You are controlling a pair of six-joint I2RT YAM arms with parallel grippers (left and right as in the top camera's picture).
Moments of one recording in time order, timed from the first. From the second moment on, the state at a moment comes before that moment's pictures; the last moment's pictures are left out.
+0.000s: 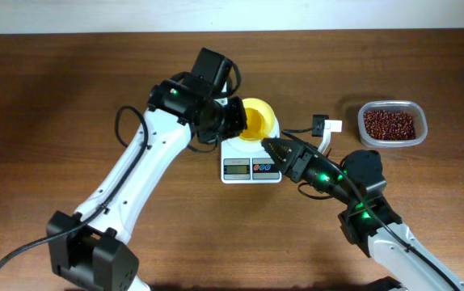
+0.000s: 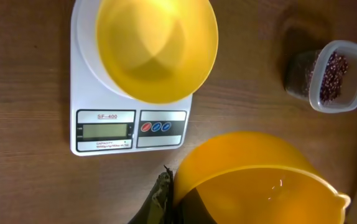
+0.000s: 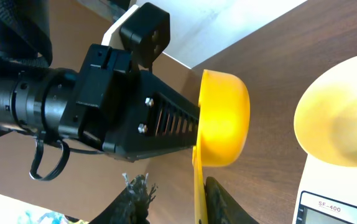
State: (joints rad) left arm -0.44 1.73 1.63 -1.03 0.27 -0.66; right arm 0.37 1.18 0.48 0.61 -0.58 0.95
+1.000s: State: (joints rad) left arm -0.44 1.73 1.63 -1.03 0.25 -0.66; right arm 0.37 1.21 0.48 0.60 -0.57 0.96
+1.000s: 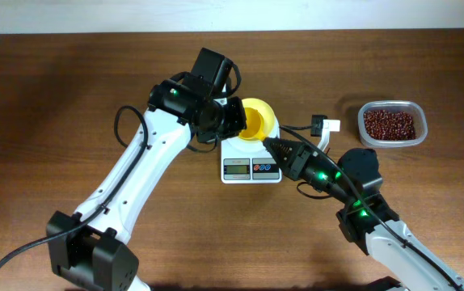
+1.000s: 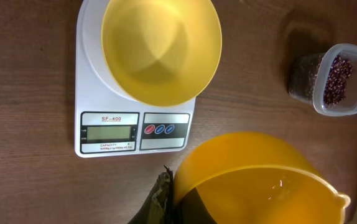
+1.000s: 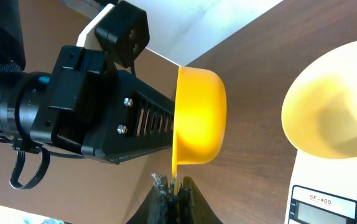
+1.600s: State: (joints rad) left arm -0.44 1.73 1.63 -1.03 0.25 -0.66; right arm 0.37 1.21 0.48 0.60 -0.57 0.99
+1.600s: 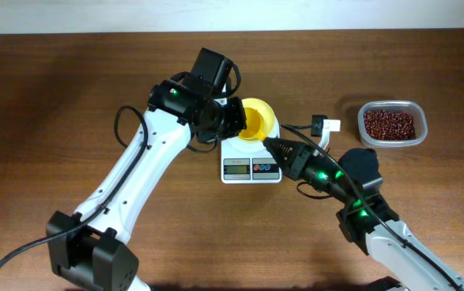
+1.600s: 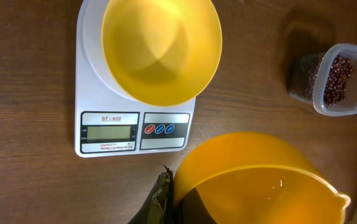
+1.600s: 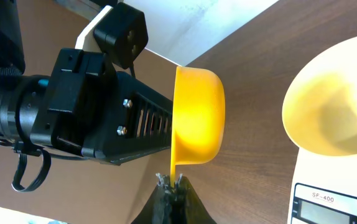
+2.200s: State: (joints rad) left arm -0.44 1.73 1.63 -1.04 0.25 -0.66; right arm 0.37 1.21 0.48 0.60 -0.57 0.99
